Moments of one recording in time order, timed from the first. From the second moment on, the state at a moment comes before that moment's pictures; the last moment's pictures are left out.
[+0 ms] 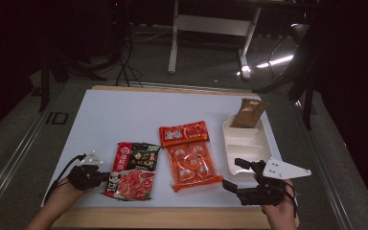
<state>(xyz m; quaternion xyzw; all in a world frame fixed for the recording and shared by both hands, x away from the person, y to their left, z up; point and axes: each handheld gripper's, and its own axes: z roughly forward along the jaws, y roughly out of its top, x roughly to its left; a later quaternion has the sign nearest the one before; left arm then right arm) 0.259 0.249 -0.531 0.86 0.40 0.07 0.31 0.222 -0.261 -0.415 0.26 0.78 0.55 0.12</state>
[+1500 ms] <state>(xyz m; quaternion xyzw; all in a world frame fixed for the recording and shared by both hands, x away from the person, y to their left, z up) 0.333 0.245 -0.530 0.78 0.49 0.08 0.37 0.224 -0.255 -0.421 0.26 0.79 0.54 0.10</state>
